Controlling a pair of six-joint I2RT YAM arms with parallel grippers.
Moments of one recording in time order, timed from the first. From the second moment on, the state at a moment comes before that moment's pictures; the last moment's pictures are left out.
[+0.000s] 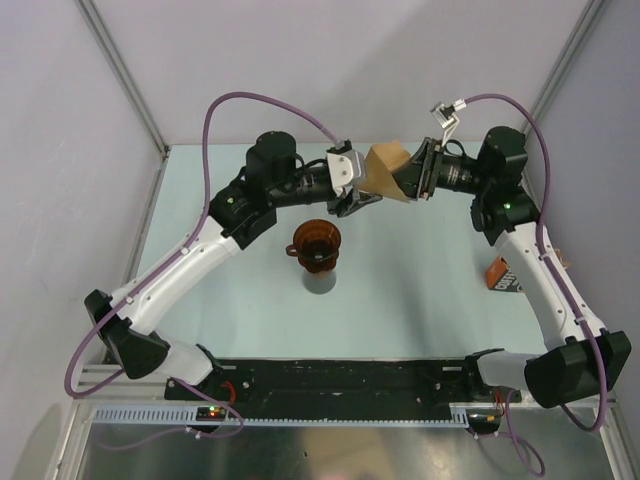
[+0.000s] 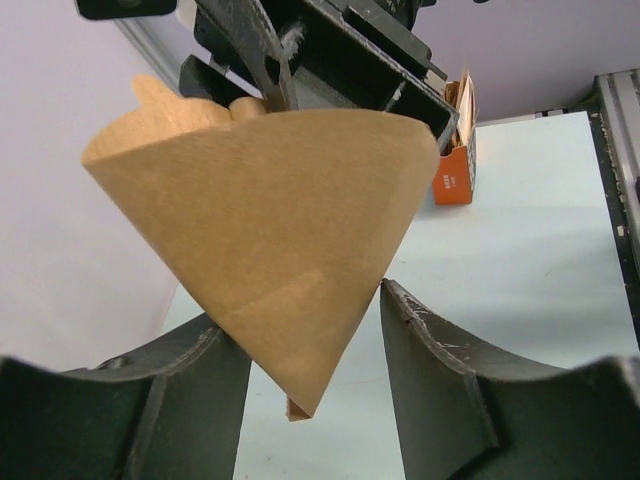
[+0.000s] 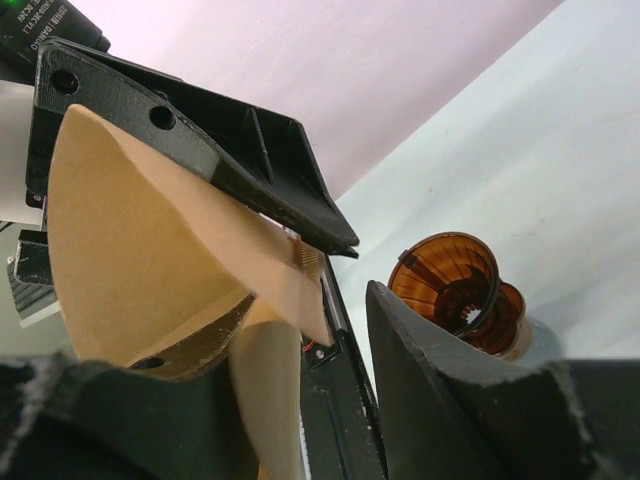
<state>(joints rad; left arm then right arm) -0.78 1.44 1.59 -0.26 0.56 0.44 0.25 1.27 1.31 -0.01 -1.06 0.71</state>
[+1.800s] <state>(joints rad) -0.72 1.45 1.63 -0.30 0.20 -0.10 0.52 1.20 1.34 -0.30 -0.11 0.06</state>
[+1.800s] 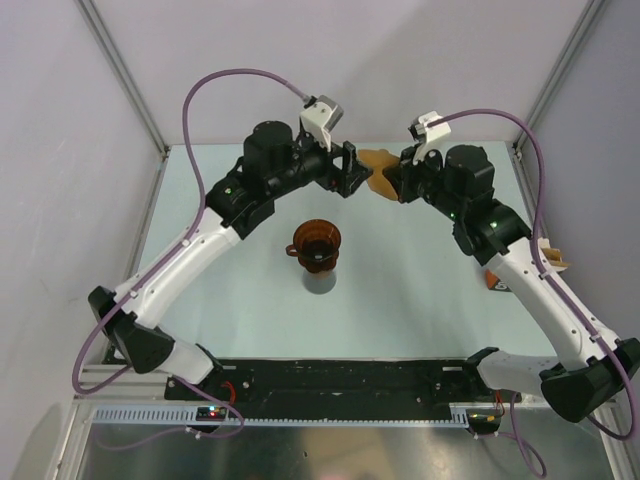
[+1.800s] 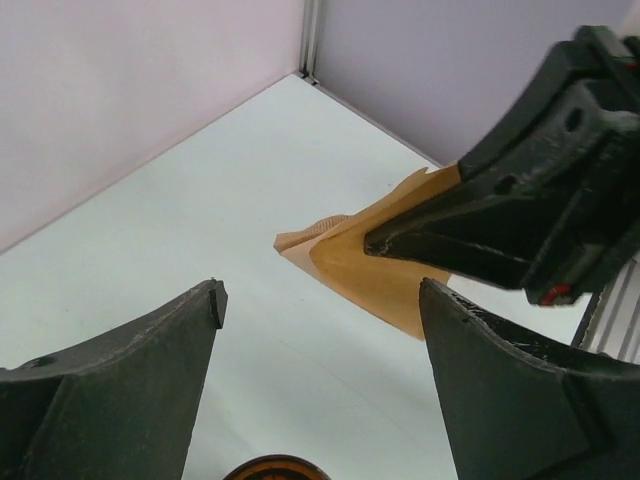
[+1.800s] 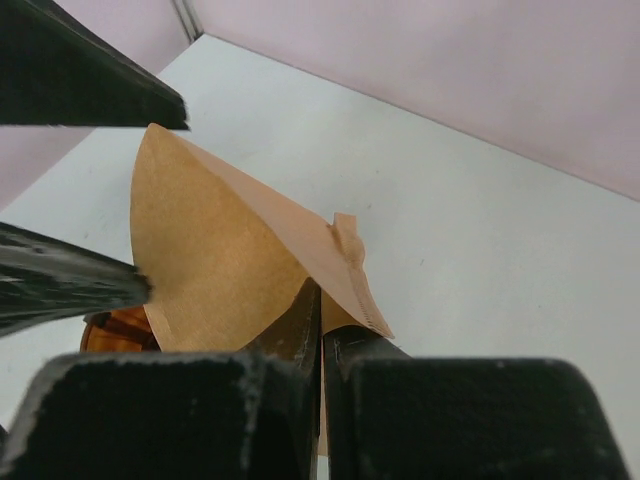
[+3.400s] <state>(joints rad) -0.56 1.59 1.74 -0.32 0.88 -0.36 0.34 1.07 1.34 -0.51 -0.82 -0.68</state>
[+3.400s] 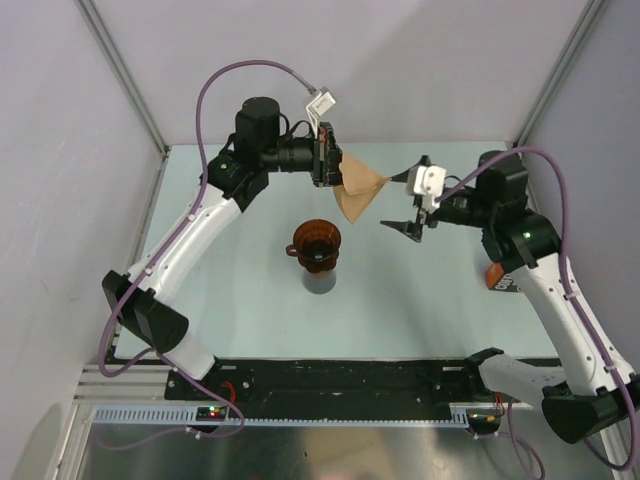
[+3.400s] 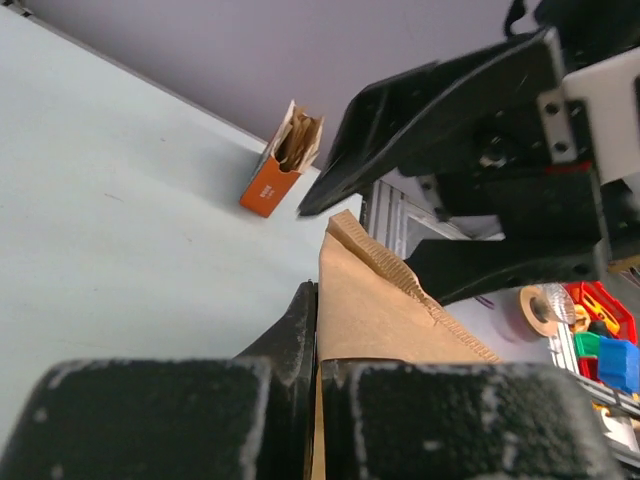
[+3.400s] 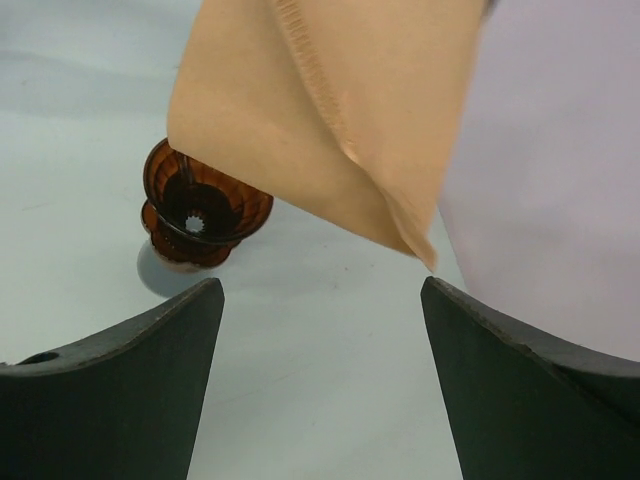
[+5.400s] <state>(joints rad) -0.59 1.54 1.75 -0.38 0.85 -0.27 0.36 1.13 1.34 -0.28 -1.03 -0.40</state>
